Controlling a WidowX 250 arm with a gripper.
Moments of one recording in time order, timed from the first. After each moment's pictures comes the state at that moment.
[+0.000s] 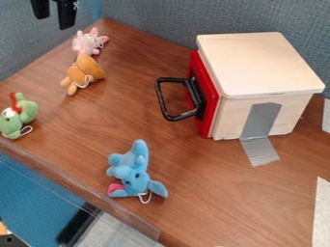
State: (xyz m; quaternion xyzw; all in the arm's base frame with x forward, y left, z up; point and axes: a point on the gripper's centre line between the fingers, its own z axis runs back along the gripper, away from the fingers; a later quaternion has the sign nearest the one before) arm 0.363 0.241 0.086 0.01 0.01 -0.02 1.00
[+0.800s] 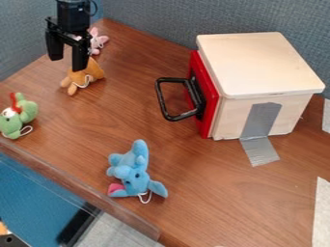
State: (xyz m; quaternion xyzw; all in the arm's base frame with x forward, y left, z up) arm 0.354 0.208 0.020 0.00 0.07 -0.04 1.00
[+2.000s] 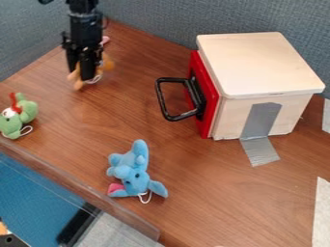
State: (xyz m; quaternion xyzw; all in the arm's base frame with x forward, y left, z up) arm 0.363 0.168 0.023 -0.03 0.03 -0.10 0.99
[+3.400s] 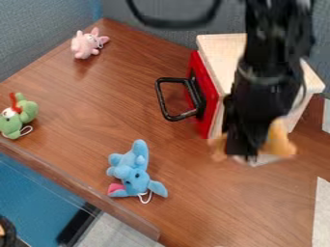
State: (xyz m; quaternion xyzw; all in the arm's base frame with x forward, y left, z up) arm 0.280 -0.132 0.086 0.02 -0.09 -0.49 0.87
